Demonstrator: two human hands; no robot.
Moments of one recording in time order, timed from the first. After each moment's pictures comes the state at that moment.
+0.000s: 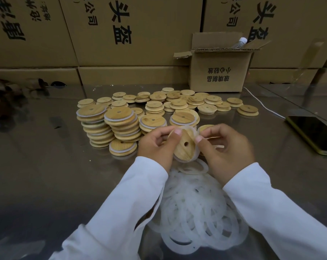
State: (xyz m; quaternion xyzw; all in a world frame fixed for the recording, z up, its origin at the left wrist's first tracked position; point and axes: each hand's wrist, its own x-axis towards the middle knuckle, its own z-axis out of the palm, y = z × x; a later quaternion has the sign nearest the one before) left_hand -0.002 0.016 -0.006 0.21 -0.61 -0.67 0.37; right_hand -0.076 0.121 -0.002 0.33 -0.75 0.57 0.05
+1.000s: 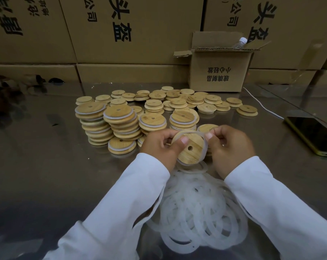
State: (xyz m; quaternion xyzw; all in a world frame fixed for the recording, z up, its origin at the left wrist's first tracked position) left_hand 0.005 0.013 -0.002 0.17 -0.74 -0.58 0.30; right_hand -0.091 0.122 0.002 0.33 -0.81 0.48 0.06
